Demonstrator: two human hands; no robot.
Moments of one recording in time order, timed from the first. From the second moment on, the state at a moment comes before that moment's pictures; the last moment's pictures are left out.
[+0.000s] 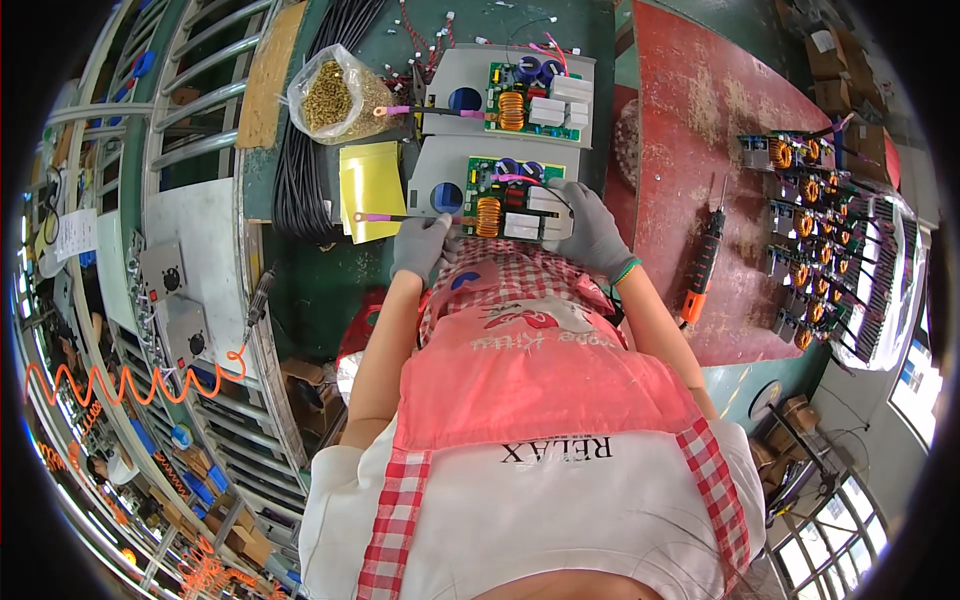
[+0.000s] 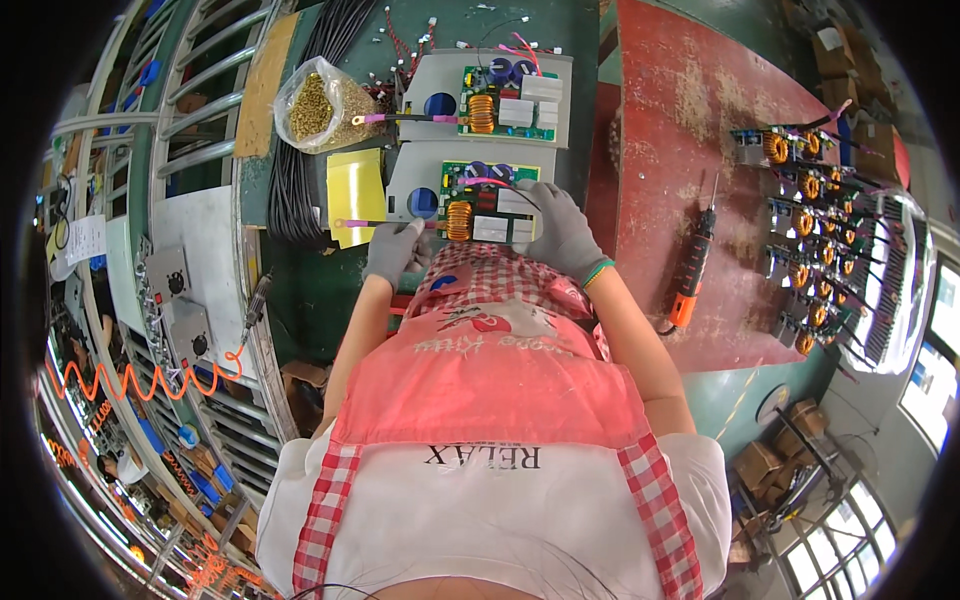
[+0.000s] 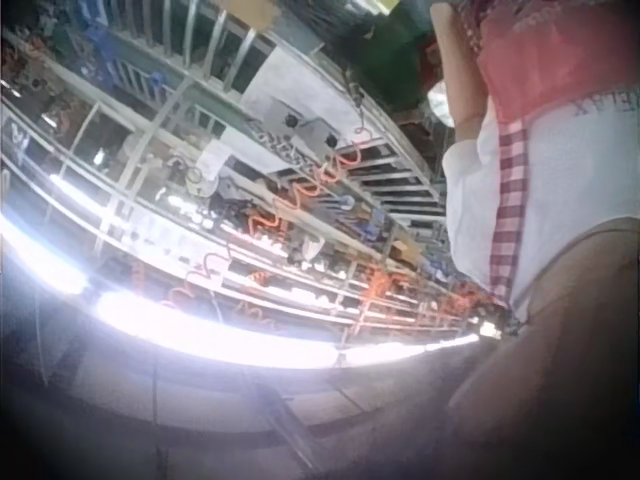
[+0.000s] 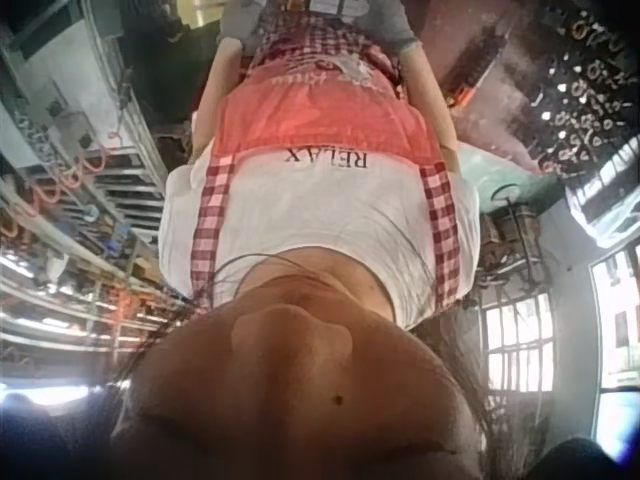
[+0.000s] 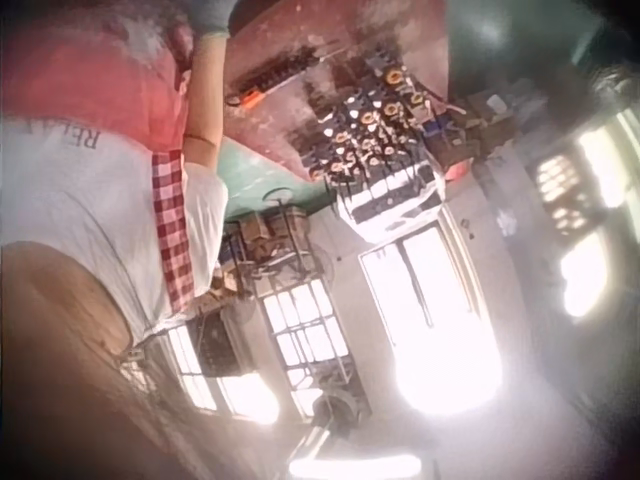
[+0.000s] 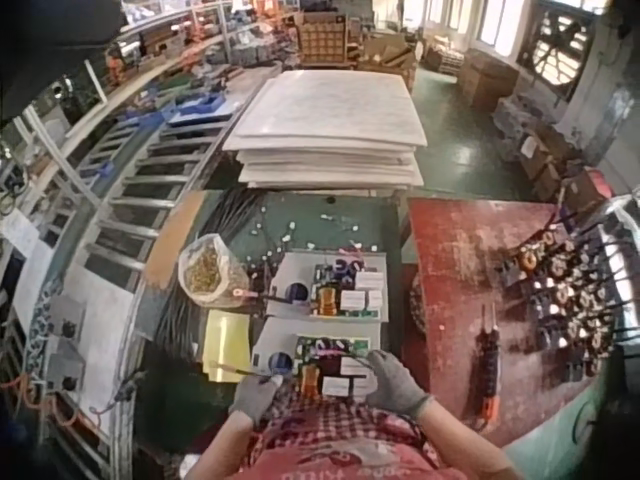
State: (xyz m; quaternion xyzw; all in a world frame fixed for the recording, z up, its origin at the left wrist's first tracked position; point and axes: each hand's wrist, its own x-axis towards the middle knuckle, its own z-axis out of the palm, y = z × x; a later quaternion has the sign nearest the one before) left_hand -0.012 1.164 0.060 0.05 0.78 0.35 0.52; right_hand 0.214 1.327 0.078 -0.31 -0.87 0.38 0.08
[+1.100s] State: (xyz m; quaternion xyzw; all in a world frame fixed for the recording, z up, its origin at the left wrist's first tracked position) left_hand -0.012 1.244 0.042 0.49 0.84 0.09 0.23; right_hand 0.221 1.322 0.058 -0.39 -0.77 0.50 0.10
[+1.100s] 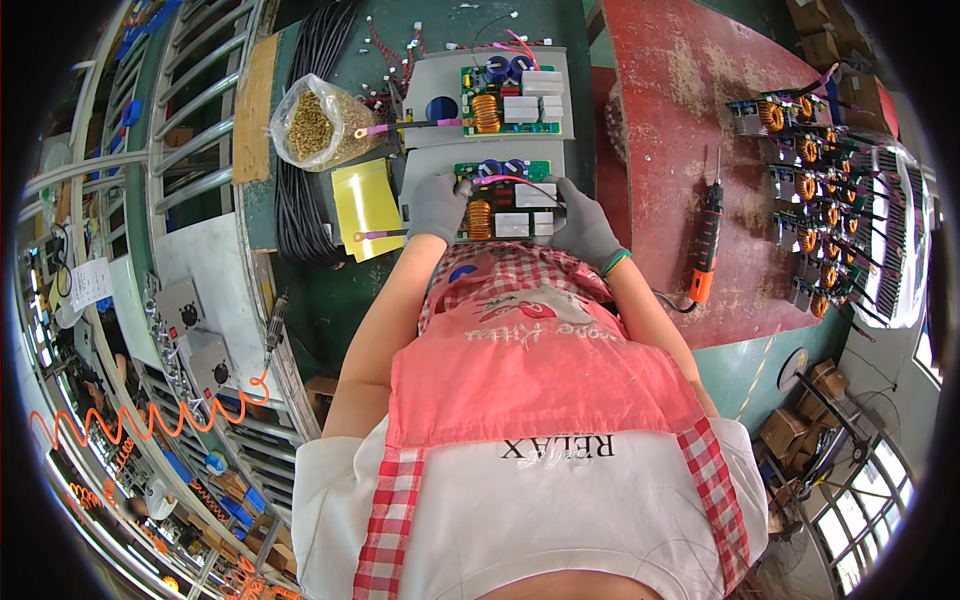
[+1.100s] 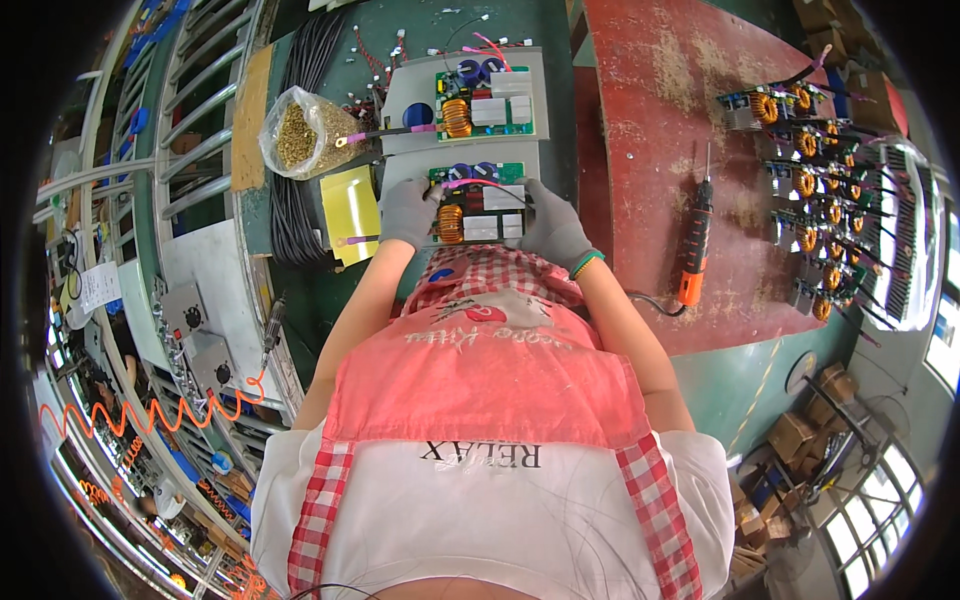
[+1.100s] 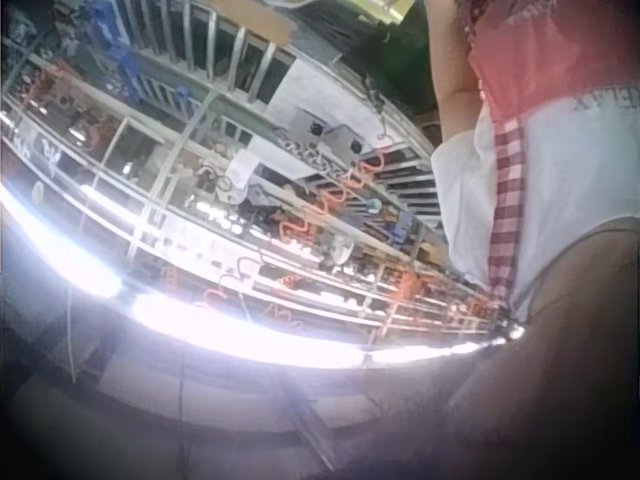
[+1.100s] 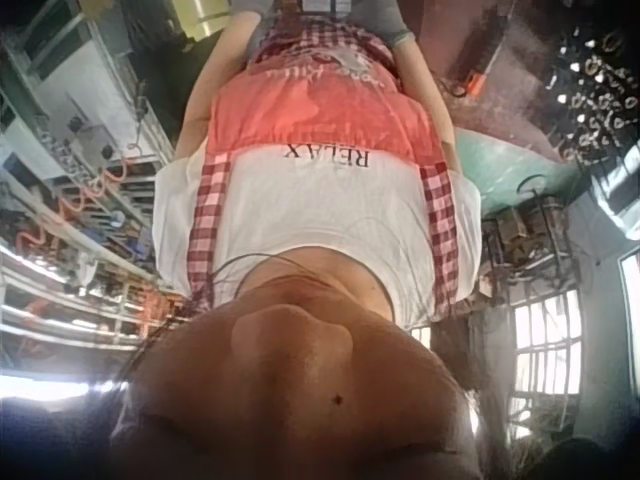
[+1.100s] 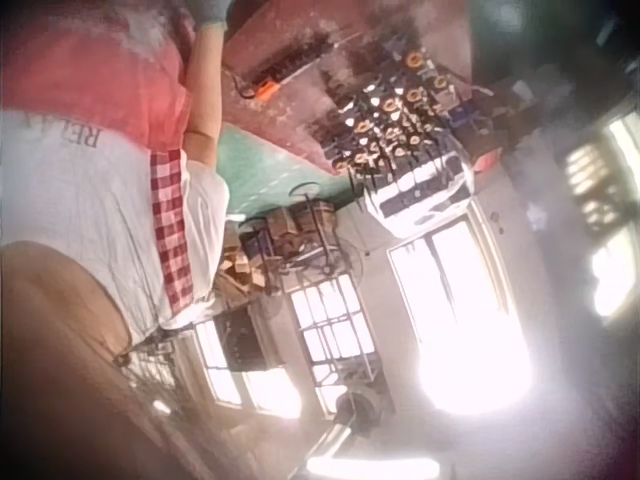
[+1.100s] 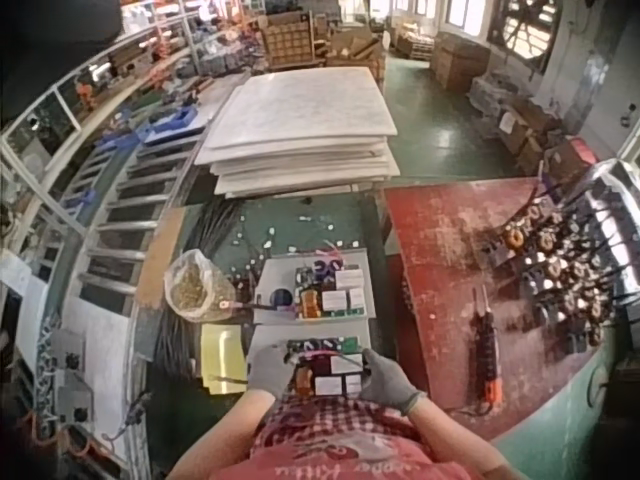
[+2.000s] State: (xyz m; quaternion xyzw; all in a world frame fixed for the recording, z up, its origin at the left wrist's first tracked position) left_hand -0.278 1.261 0.012 0.65 0.74 -0.10 0.13; right_hand 0.478 1.386 -0.038 -0.44 0.42 0.42 0.67
